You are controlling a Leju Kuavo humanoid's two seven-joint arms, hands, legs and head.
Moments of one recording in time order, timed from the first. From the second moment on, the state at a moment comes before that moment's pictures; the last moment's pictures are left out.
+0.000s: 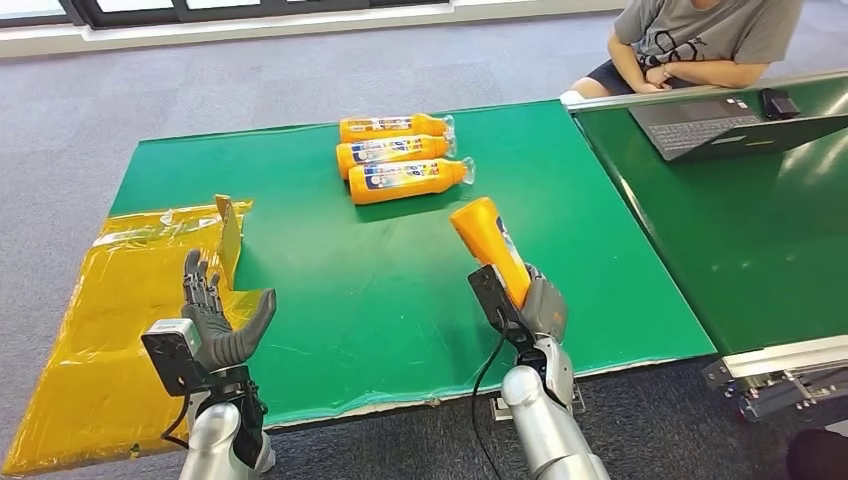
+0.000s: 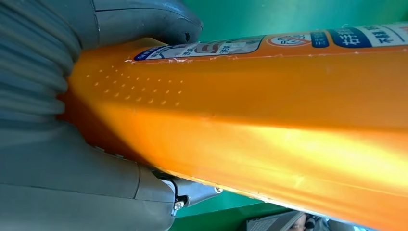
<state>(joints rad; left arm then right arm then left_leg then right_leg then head) -0.17 -0.25 -0.01 -1.13 -0.05 0.24 -0.63 -0.29 0.30 -0.09 -0.82 1.11 -0.61 -0.09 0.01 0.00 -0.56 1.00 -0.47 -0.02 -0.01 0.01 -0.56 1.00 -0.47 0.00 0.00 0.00</state>
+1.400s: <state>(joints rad) -0.21 -0.26 0.01 -1.07 -0.05 0.22 -0.66 -0.18 0.15 0.23 -1.32 1.57 -0.45 0.34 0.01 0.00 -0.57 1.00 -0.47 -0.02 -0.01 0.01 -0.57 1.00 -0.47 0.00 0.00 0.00</state>
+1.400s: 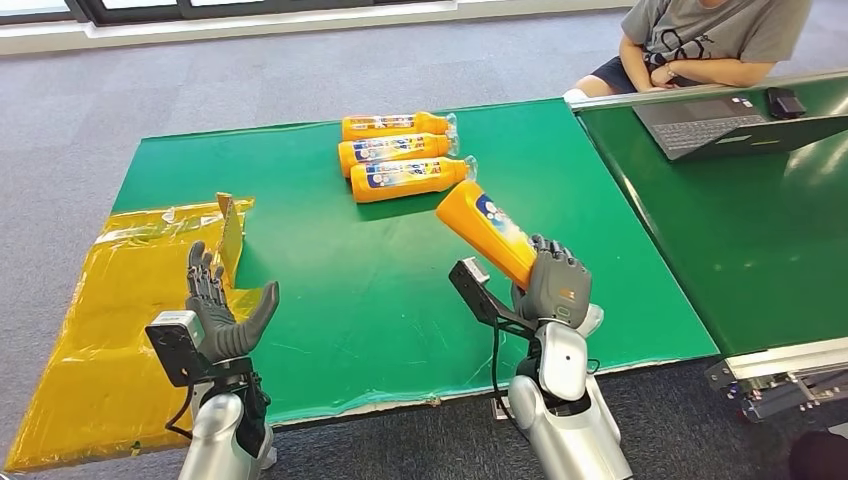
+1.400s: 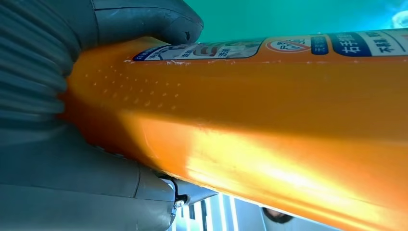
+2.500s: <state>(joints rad) -0.21 -0.26 0.02 -1.06 -0.05 0.22 -0.66 -0.20 0.13 0.26 -1.32 1.57 -0.43 0.34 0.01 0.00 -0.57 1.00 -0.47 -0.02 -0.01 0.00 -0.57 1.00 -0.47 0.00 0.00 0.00</state>
